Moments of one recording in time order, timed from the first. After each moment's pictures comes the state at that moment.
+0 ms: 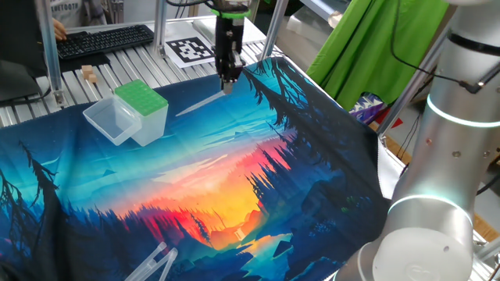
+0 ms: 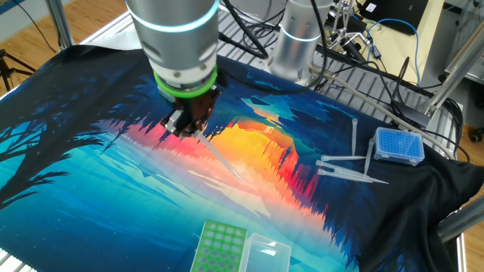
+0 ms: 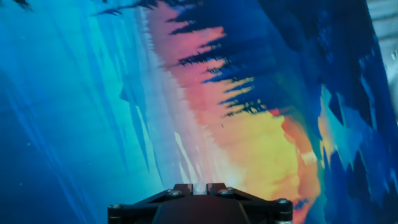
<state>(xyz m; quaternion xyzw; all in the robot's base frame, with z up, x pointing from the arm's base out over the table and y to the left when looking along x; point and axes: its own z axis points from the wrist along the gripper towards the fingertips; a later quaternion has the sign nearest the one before) 0.572 -0.001 0.237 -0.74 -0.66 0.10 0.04</state>
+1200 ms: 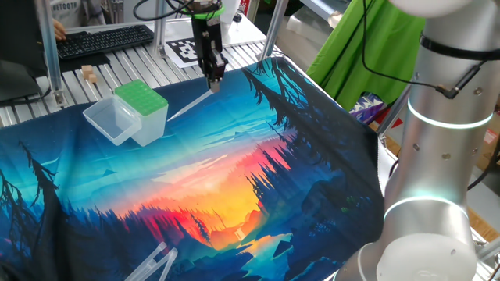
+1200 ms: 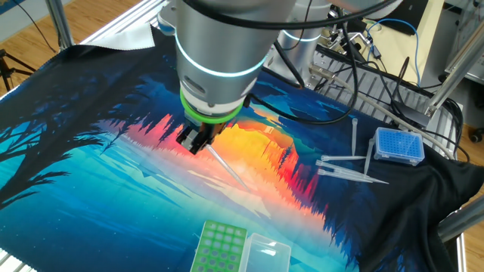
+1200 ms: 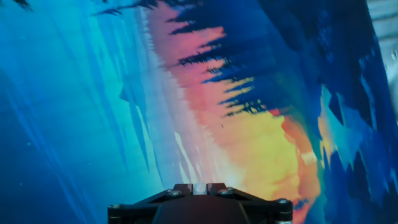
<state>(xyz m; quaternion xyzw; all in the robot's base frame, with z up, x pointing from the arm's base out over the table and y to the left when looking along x) 0.578 0.019 0.234 -0.73 -0.67 0.13 0.01</state>
